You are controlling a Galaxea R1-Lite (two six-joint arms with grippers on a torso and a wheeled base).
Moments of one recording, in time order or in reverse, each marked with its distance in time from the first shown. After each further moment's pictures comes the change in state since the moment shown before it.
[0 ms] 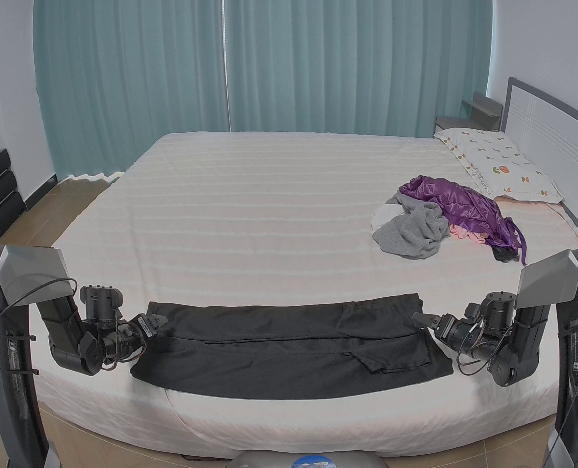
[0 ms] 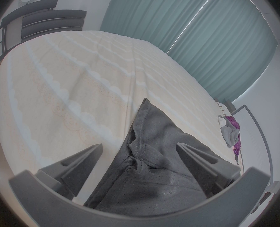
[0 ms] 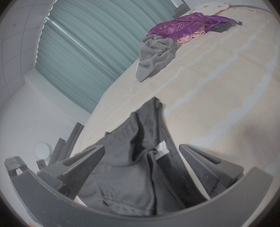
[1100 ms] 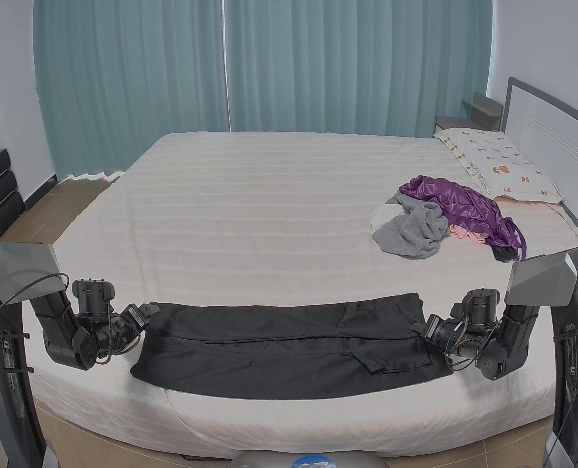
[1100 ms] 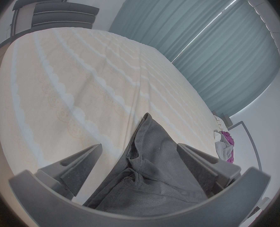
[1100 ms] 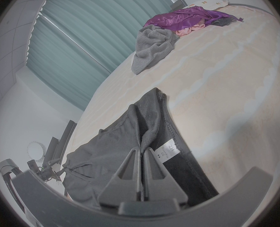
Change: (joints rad) left arm 0.034 -0.026 -0.015 0.000 -0.015 -0.114; right arm 0.074 -0.010 -0.113 0.208 -0.100 0.001
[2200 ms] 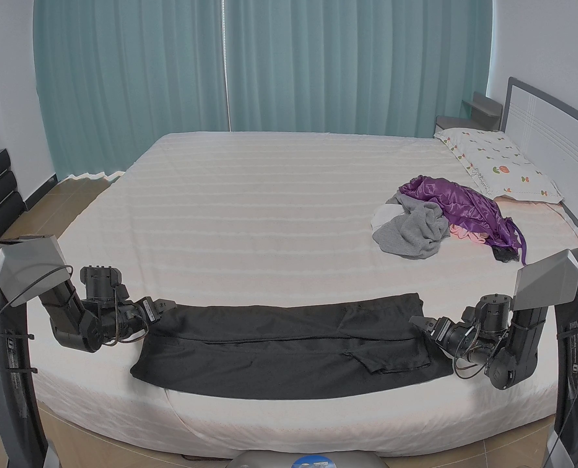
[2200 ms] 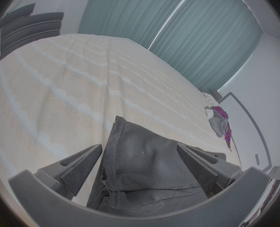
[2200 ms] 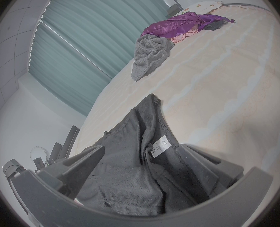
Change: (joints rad) left arm -0.010 0.027 -0.176 0.152 -0.152 0.259; right arm -0.031 -0.010 0.133 -0.177 0.013 0.035
